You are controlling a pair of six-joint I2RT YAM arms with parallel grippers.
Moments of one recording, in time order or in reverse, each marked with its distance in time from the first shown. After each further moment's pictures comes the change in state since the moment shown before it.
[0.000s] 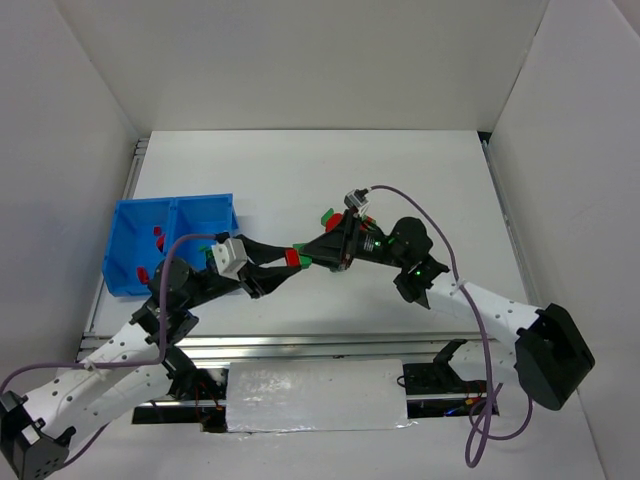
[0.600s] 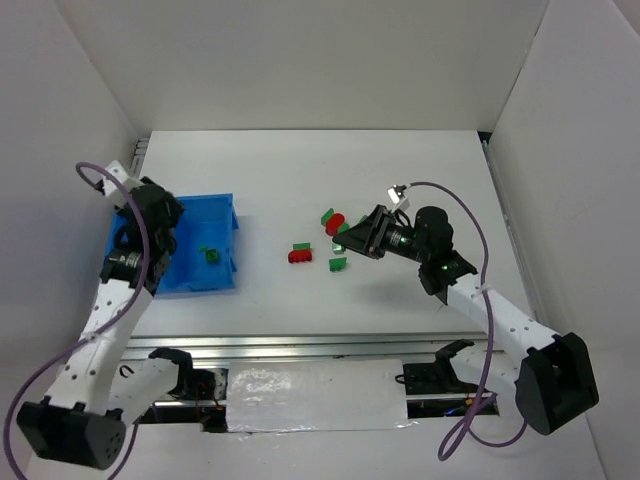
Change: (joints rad) left arm 0.475 0.226 0.433 -0.722 -1.084 -0.552; right arm -0.262 -0.112 -0.020 -0.410 0.050 -0.383
